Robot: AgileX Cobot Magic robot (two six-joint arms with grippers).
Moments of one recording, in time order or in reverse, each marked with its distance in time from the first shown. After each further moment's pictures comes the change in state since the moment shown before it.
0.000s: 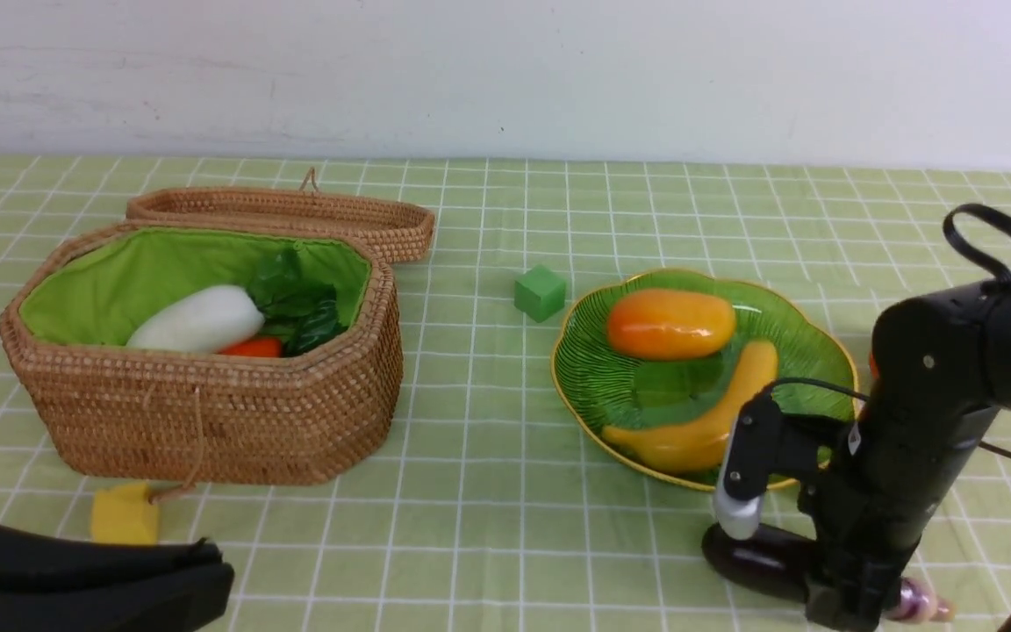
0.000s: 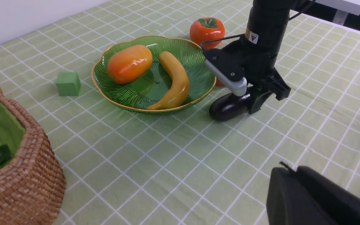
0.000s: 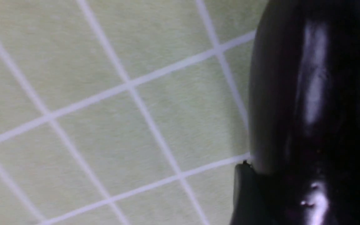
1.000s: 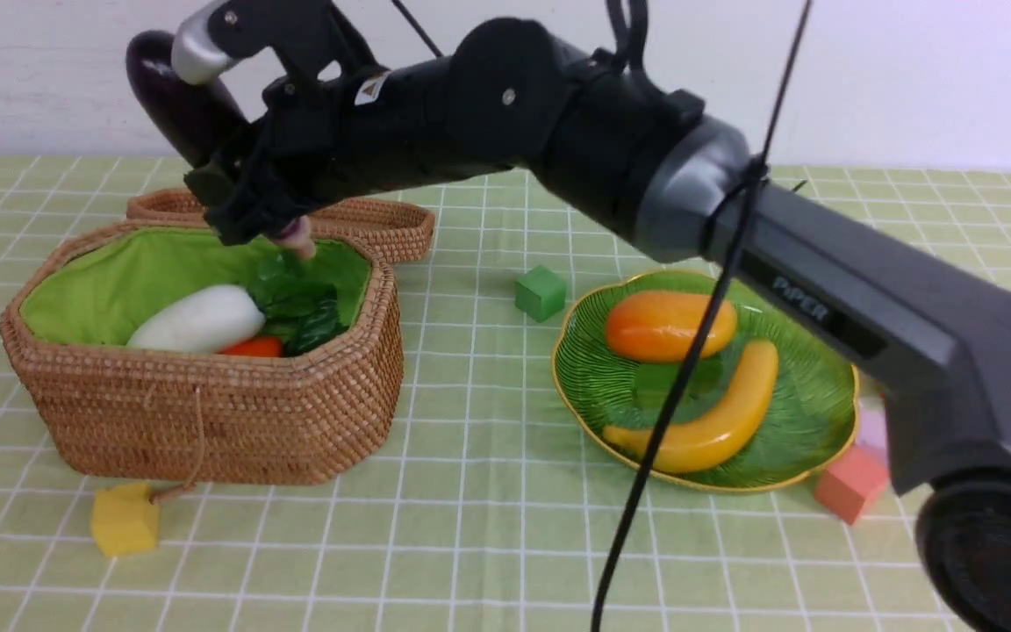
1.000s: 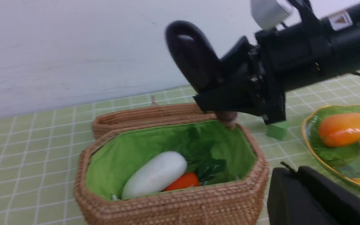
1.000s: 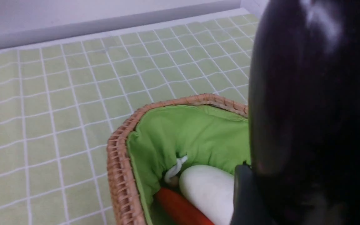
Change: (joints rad) right arm 0.392 0.552 -1.227 0.485 -0.400 0.097; left arm 0.000 -0.002 -0.033 1.162 -0.052 -1.135
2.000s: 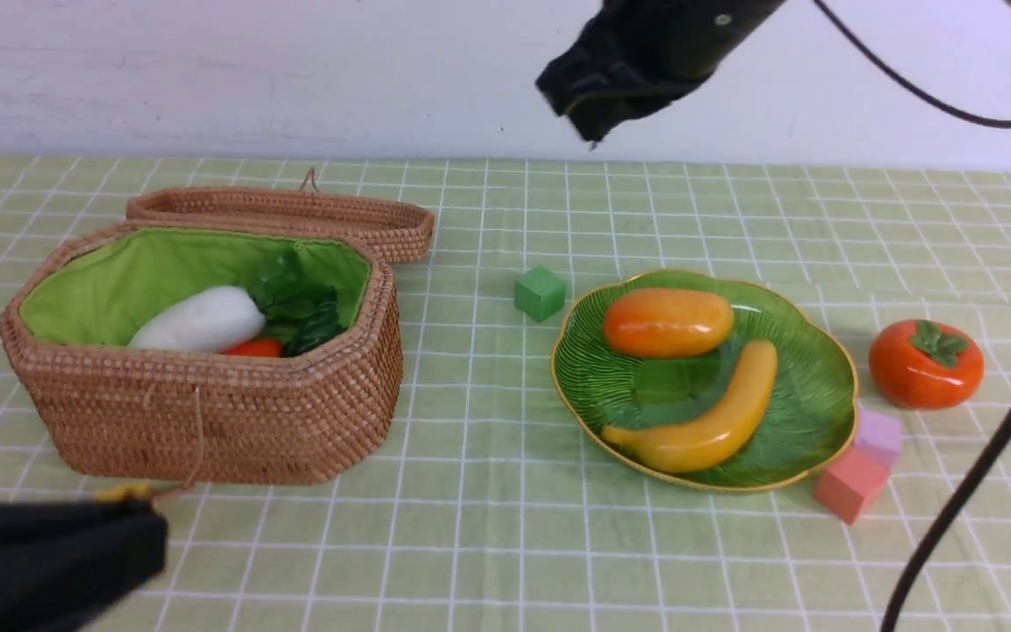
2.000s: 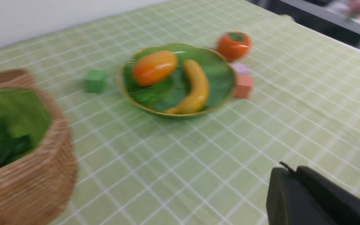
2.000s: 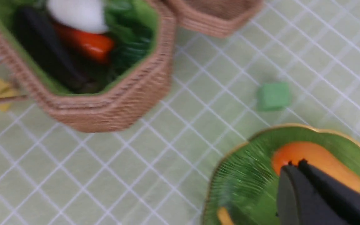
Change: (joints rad) right arm -0.249 -0.366 0.048 -0.549 0.750 0.635; left arm 0.000 -0.036 0.000 -1.136 0.091 1.066
